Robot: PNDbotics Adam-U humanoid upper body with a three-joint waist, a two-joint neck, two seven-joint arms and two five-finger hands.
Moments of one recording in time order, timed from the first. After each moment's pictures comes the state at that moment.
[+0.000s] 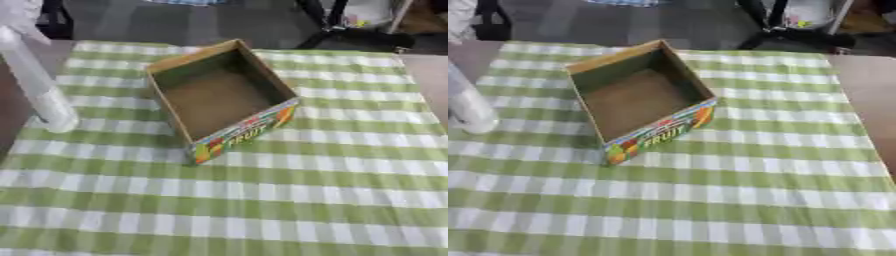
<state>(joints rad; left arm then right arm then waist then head) 0.03 0.56 0.38 -1.84 0.34 -0.20 -0.19 0.22 -0.22 -0.41 -1.98 -0.48 -0.26 0.40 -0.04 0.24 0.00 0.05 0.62</state>
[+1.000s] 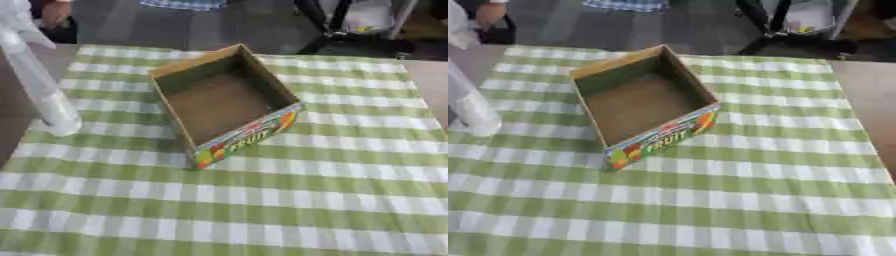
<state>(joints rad) -0.07 0.72 0.40 -1.34 0.39 -0.29 -0.33 0.23 -0.22 -0.40 -1.98 -0.47 -0.27 0.41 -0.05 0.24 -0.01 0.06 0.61</state>
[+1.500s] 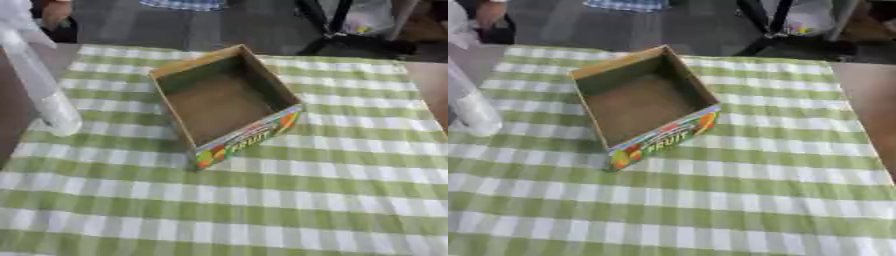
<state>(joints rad) -0.17 0.79 0.35 -1.23 0.41 -0.35 -0.45 0.23 -0.22 -0.40 -1.98 -0.46 -0.27 0.42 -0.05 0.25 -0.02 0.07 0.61</state>
